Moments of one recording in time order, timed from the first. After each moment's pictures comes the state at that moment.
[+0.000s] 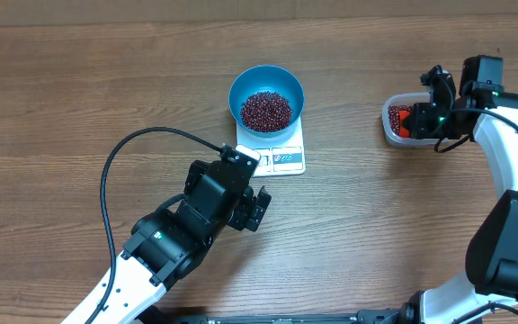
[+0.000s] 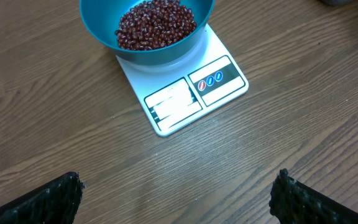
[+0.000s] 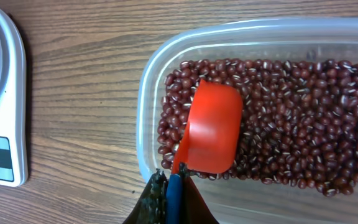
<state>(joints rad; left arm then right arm) -0.71 1.07 0.90 -0.66 -0.22 -0.15 -0.22 1.79 1.34 -0.78 -0.36 -0.20</state>
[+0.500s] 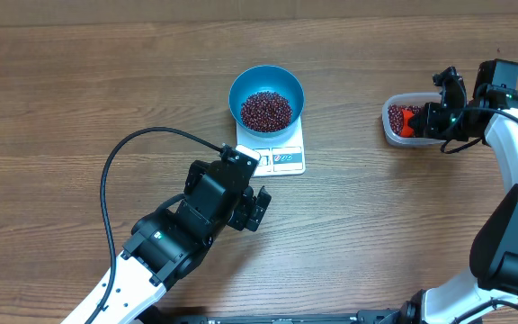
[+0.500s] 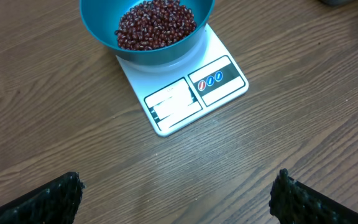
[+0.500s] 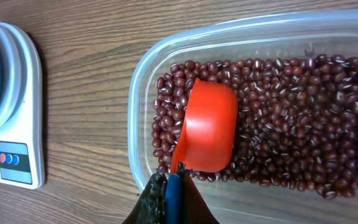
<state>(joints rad) -0.71 1.07 0.90 -0.66 -0.22 -0.15 -0.28 1.82 1.34 -0.77 -0.47 -0.19</state>
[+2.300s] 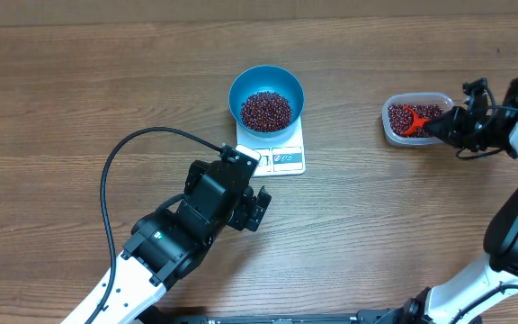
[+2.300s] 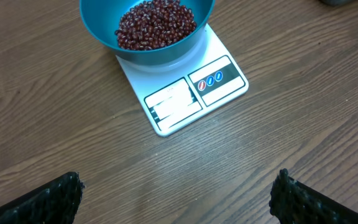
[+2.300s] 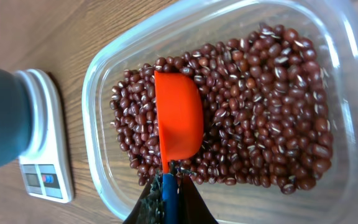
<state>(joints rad) -0.71 1.07 0.90 -0.66 -0.22 -0.15 -0.47 1.93 1.36 -0.76 -0.69 -0.14</state>
